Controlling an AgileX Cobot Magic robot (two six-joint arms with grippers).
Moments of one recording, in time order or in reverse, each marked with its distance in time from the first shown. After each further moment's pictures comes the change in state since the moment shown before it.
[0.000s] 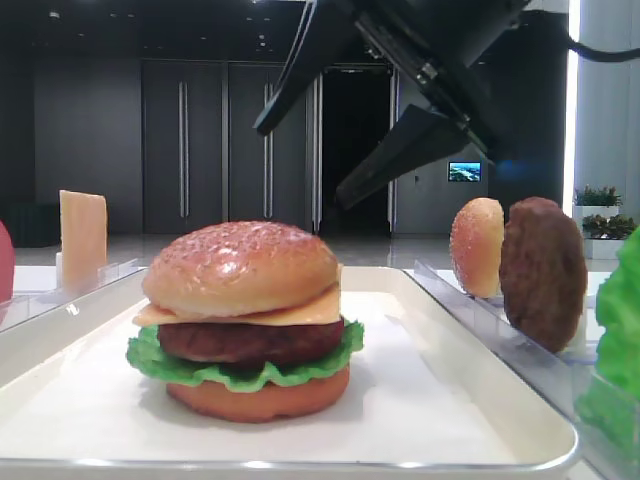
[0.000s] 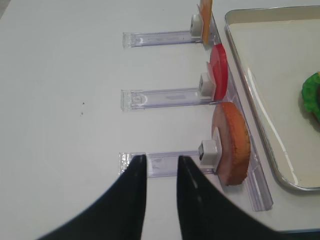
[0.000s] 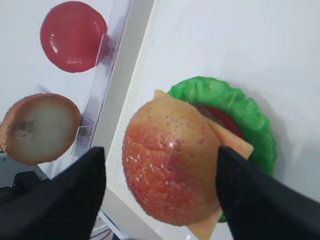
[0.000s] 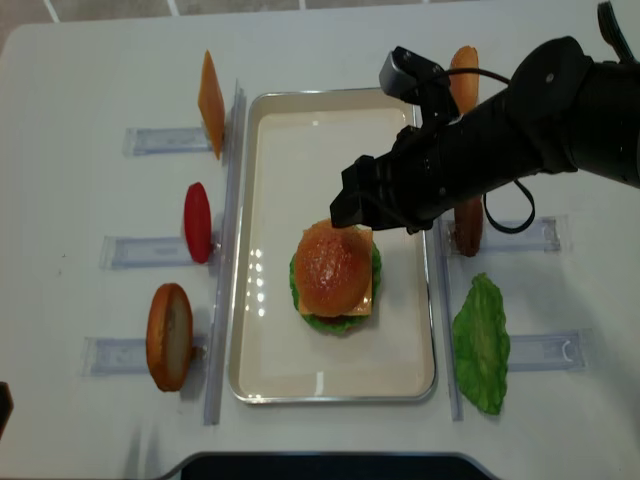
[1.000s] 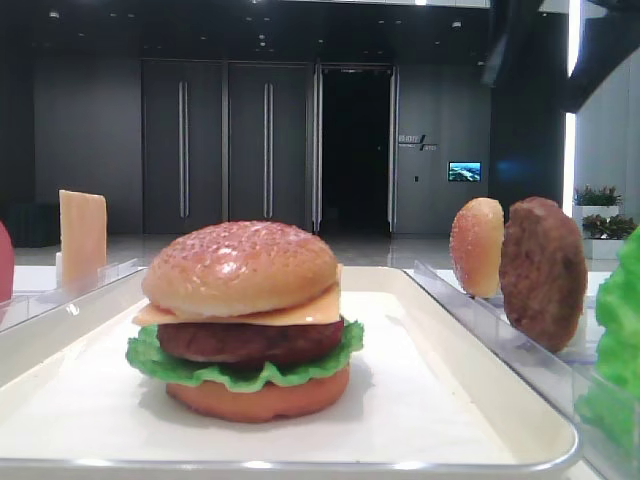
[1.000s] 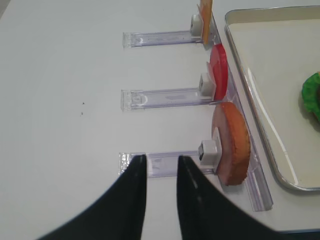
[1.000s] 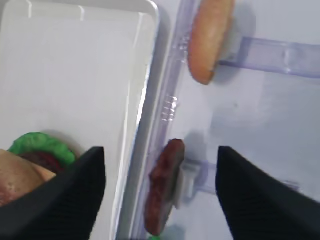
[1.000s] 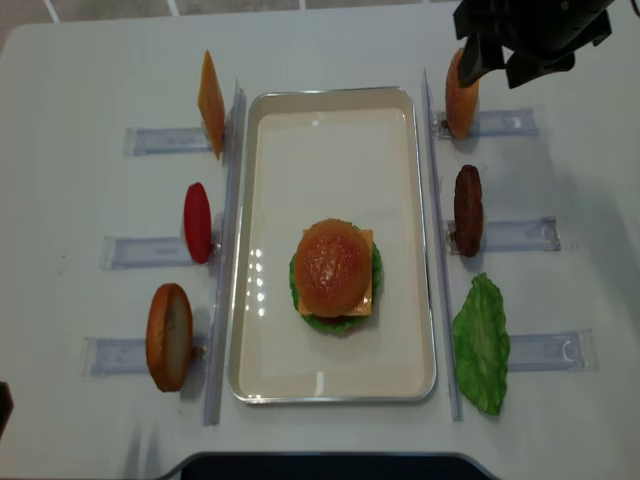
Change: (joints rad) left arm 0.000 0.000 0.000 0.000 0.000 0.000; right arm -0.307 0.000 -0.427 -0.721 0.420 0.451
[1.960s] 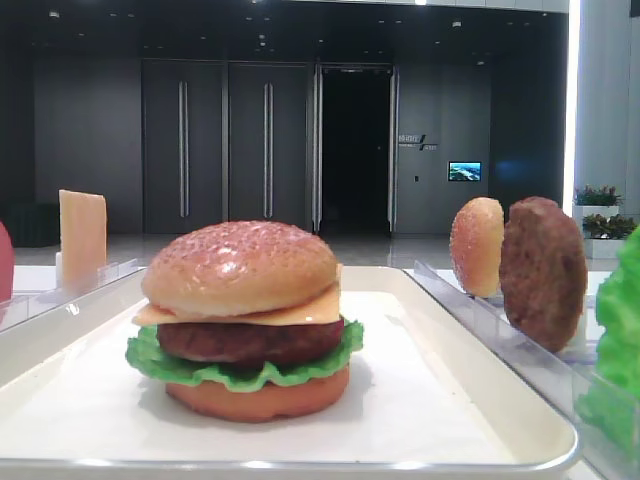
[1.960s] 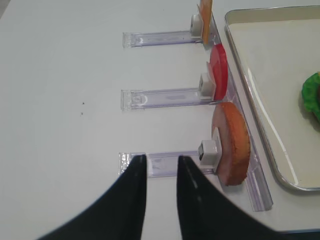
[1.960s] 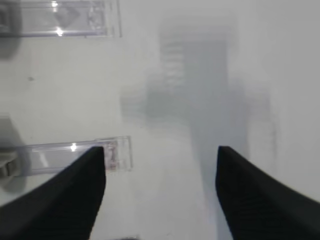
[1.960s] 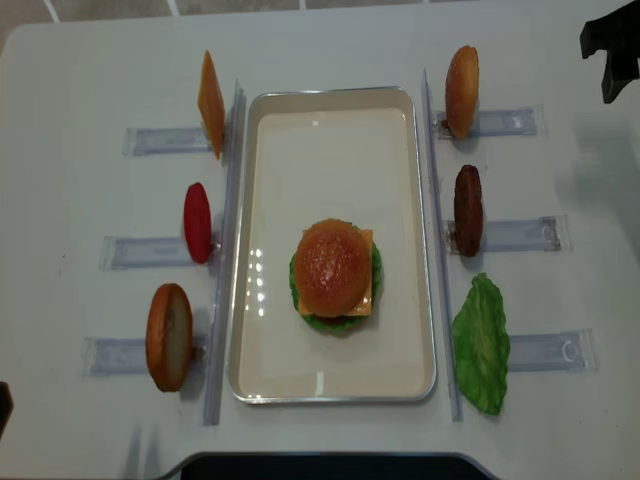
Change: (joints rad) left arm 0.000 0.000 0.000 0.000 0.000 0.000; right arm -0.183 -0.016 0.014 -0.364 0.134 0.111
